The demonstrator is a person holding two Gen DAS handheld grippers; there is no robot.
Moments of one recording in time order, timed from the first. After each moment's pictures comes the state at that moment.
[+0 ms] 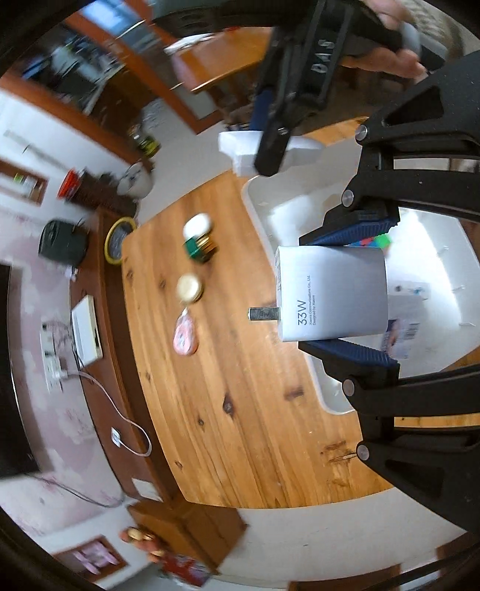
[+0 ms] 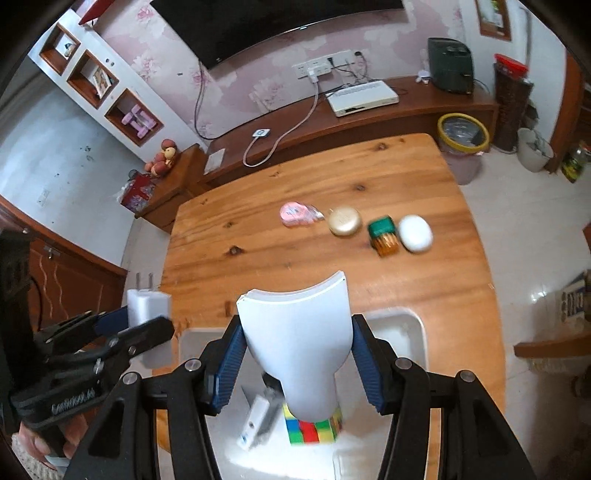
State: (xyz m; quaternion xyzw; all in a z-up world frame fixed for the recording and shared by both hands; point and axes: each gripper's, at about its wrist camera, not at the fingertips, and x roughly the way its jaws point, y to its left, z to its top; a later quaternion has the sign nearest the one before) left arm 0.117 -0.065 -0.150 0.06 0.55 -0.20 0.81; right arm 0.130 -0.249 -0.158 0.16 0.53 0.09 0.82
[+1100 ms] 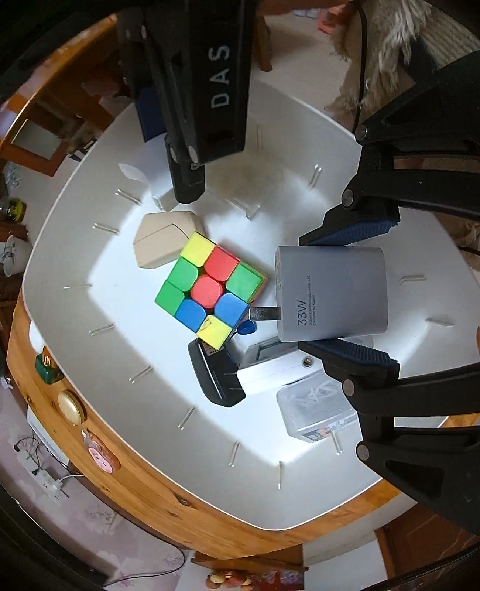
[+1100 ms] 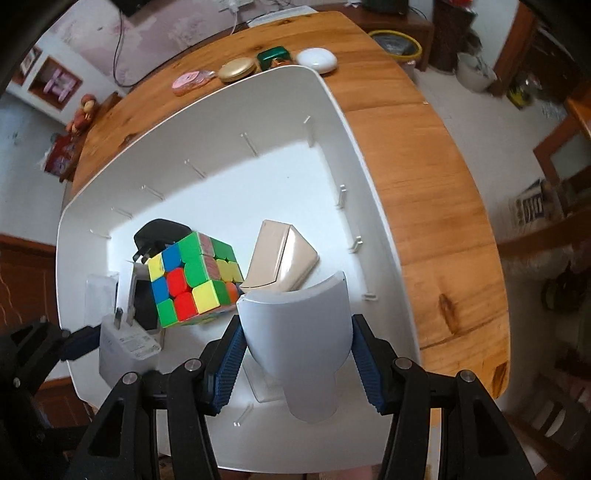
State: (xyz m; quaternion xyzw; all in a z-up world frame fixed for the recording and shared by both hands) left arm 0.009 -0.127 -0.283 0.28 0.60 -0.27 0.70; right arm 0.032 -0.257 -0.295 0.13 0.65 -0.02 0.75
